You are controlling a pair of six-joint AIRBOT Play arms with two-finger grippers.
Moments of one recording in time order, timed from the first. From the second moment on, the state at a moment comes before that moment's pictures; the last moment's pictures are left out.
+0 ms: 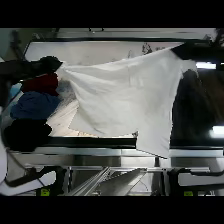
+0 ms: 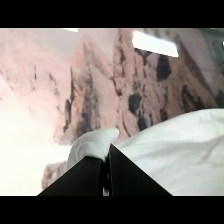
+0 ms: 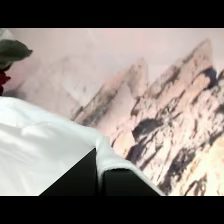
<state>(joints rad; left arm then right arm) 0.11 -1.37 1.33 -2.42 0.86 1.95 -0.20 -1.58 1.67 -0.53 1.10 0.84</state>
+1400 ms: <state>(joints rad) 0.12 -1.80 1.33 -2.09 1.53 1.85 -0.63 -1.79 1.47 -0.57 1.60 0.96</state>
